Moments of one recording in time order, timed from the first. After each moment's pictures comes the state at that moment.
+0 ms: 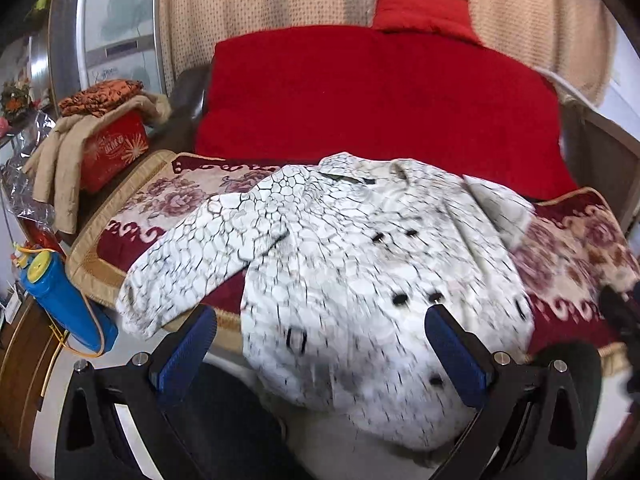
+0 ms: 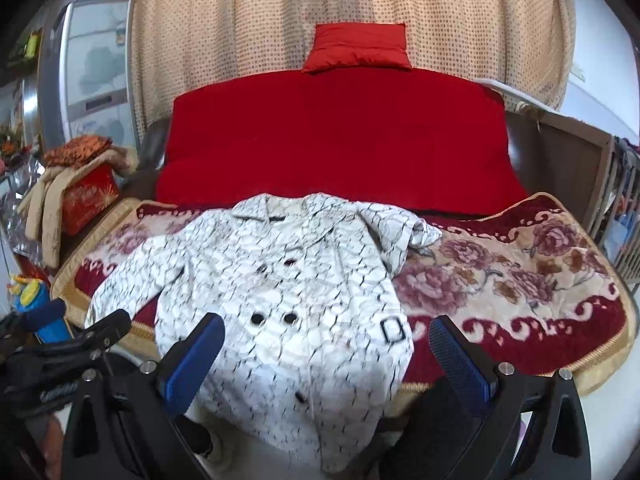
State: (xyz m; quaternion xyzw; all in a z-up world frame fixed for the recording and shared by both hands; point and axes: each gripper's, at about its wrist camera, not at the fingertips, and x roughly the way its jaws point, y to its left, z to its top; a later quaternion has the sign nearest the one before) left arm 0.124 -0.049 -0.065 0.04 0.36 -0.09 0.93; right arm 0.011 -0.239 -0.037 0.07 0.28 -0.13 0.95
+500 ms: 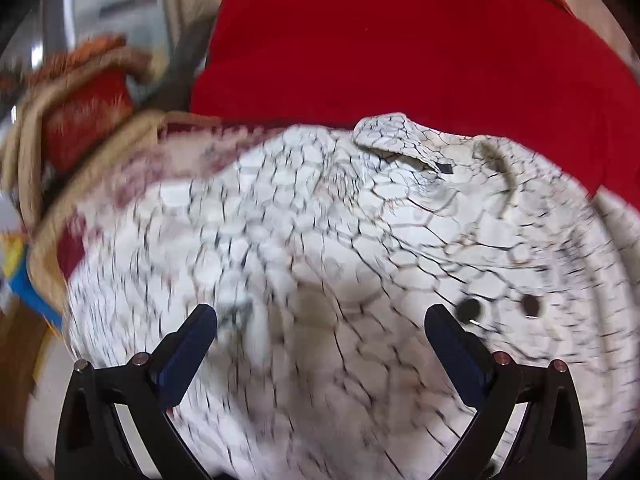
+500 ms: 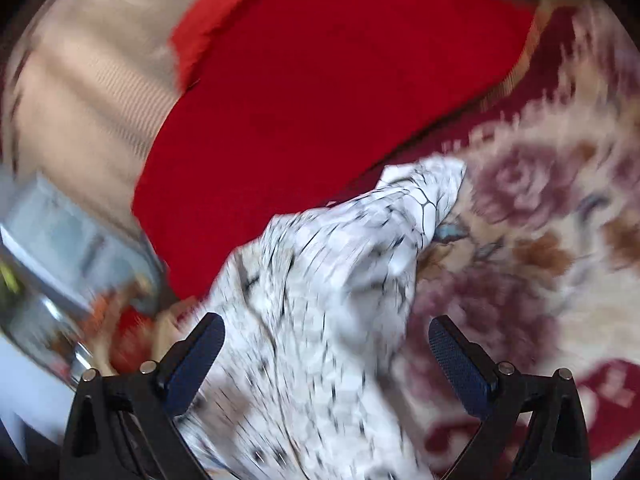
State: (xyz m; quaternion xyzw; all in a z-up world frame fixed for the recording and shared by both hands) left arm 0.317 -0.103 -0.180 0.07 0.39 -0.01 0.92; right arm 0.195 -0.500 -0.153 0.46 0.29 -0.04 0.84
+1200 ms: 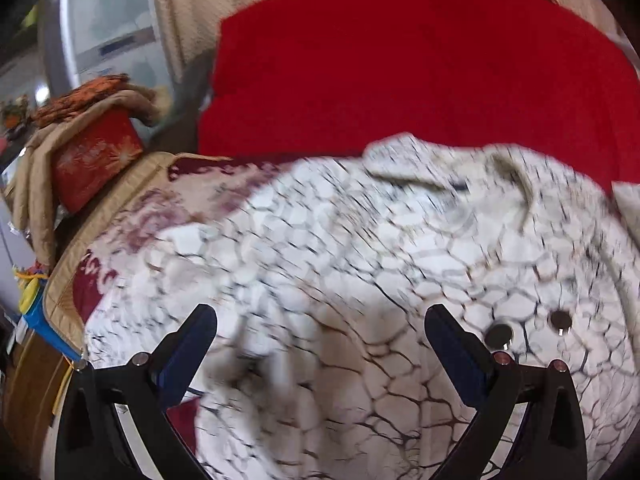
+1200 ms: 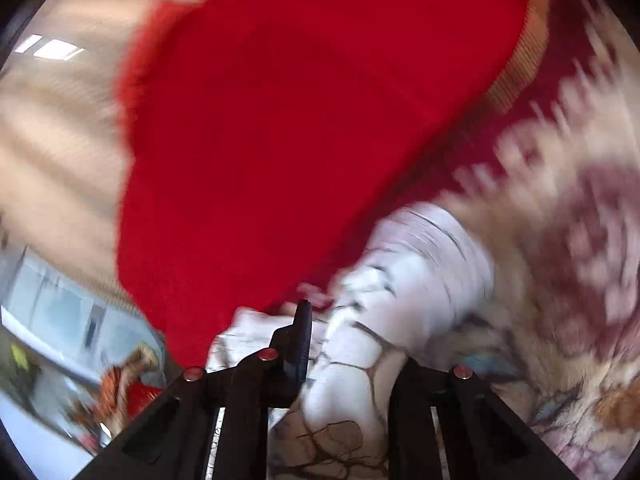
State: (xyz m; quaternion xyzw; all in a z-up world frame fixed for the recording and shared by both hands) left arm 0.325 -0.090 -0.167 0.07 0.34 0.00 0.94; right arm 0.308 -0.533 -0.149 0.46 0.23 -0.06 0.86
